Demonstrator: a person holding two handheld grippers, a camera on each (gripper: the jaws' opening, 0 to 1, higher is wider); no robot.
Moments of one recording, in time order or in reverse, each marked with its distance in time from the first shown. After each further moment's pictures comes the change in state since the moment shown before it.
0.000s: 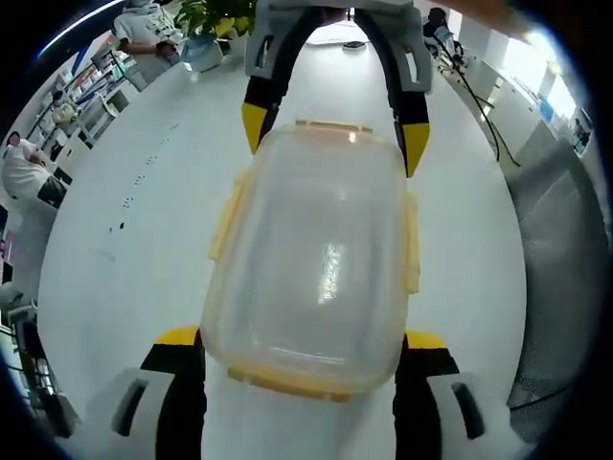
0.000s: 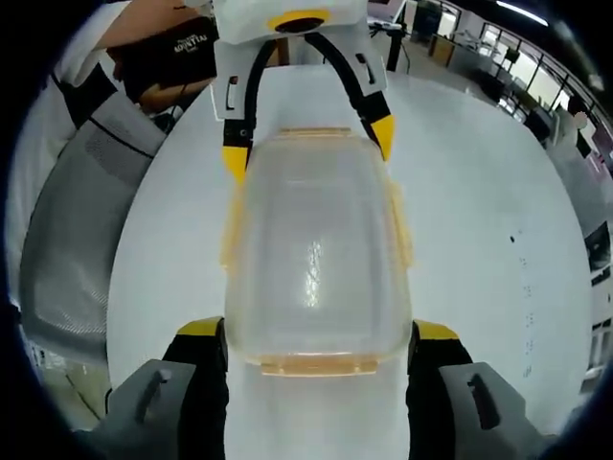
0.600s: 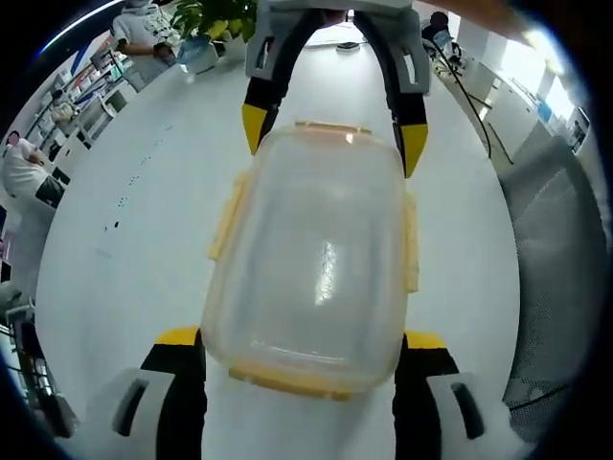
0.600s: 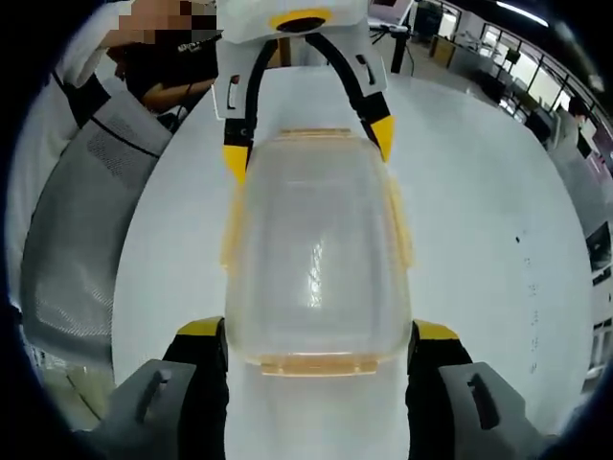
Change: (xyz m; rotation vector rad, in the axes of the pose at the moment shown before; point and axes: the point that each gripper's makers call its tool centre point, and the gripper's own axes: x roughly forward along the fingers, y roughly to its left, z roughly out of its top) left arm -0.005 -0.013 -0.005 0.000 -0.006 -0.009; right arm 0.001 0.008 0.004 0.001 -0.005 0.005
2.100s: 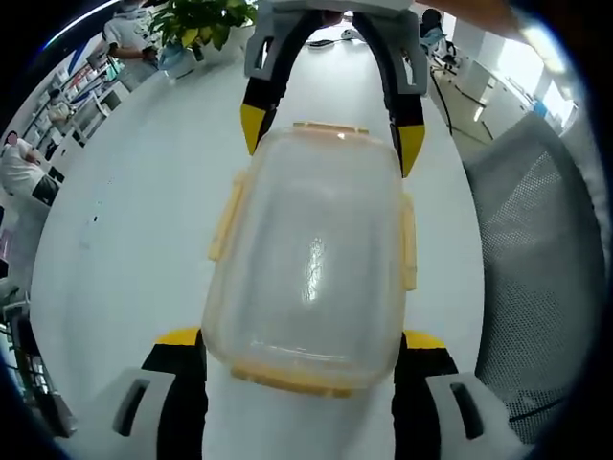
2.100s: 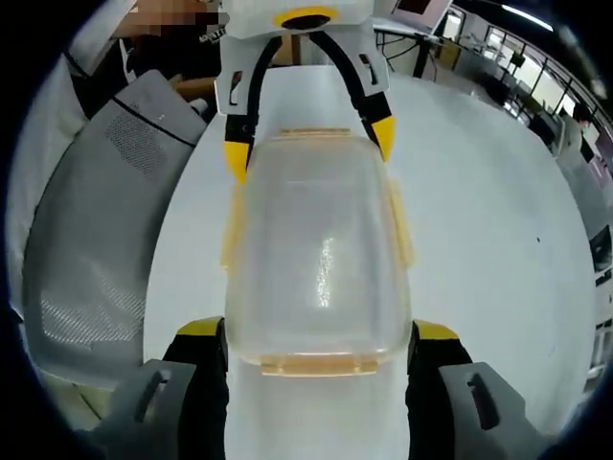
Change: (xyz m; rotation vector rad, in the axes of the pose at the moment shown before) left arm -0.010 -0.085 -0.011 -0.004 0.003 -0.021; right arm 0.003 0.087 -0.008 -0.010 0.003 0.005
